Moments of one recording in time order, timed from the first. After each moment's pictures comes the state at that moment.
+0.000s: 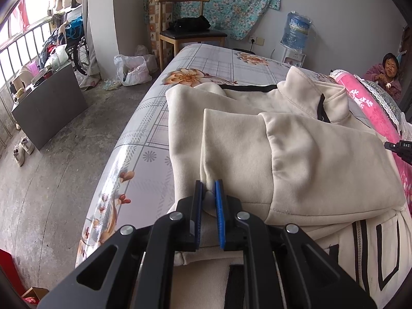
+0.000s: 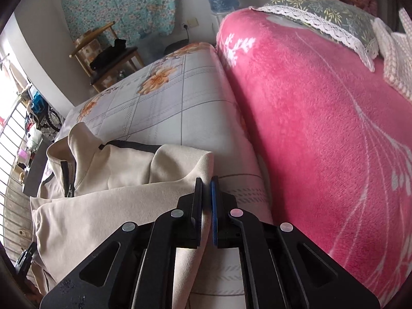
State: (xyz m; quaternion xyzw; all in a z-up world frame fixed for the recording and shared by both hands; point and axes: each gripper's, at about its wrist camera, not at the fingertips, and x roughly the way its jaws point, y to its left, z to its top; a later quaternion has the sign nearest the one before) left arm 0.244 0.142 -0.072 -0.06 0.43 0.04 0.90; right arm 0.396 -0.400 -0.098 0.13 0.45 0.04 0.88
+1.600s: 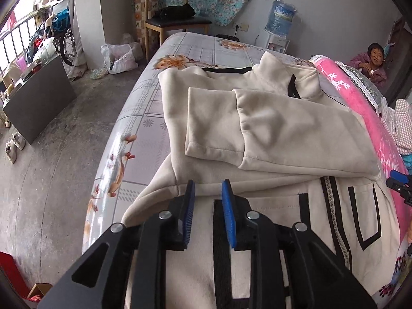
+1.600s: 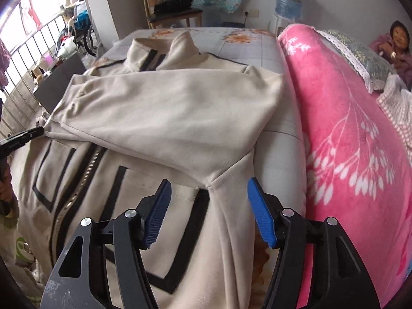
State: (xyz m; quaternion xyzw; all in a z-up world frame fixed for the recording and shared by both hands) left arm 0.182 0.134 -0.047 -0.06 0.46 -0.01 0.88; right arm 0.212 -0.324 -0.058 -0.05 0.47 0.14 0.87
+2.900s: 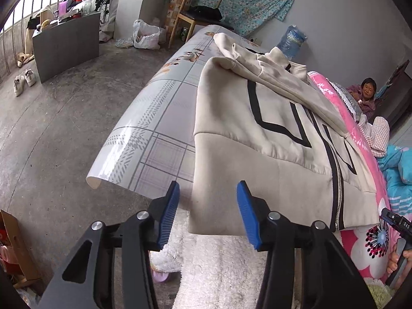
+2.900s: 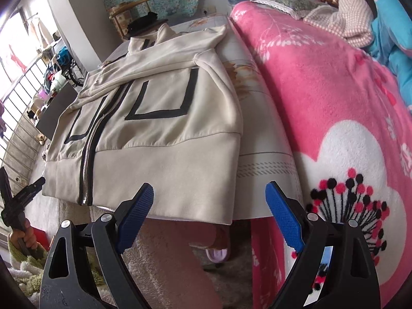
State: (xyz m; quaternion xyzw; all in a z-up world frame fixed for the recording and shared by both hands) left arm -0.046 0.180 -0.092 -0.19 0.44 0.00 0.88; right arm -0.004 -0.379 -0.082 0.08 0.48 0.07 0.87
